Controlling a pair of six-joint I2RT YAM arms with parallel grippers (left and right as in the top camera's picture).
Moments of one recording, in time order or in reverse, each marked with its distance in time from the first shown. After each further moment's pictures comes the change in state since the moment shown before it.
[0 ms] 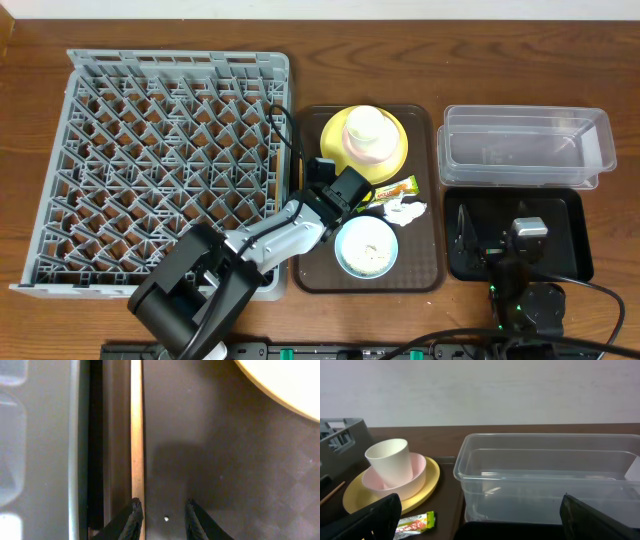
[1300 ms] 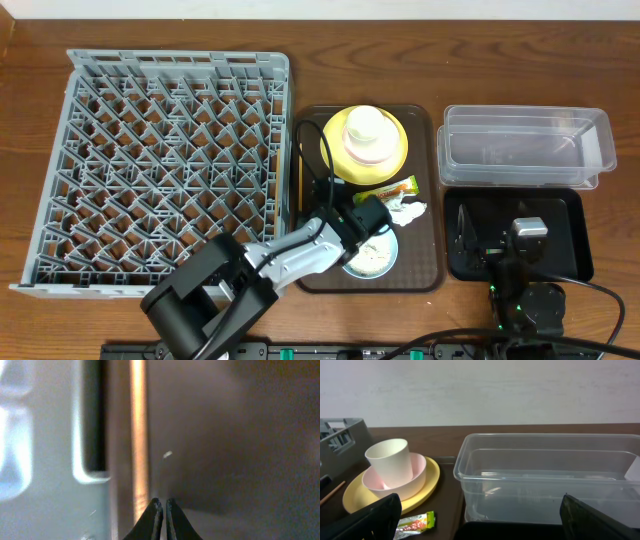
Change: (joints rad) left arm -0.154 0.013 0.001 -0.174 -0.132 -0.140; right arm 0.000 0.000 0.000 0.000 0.000 0.000
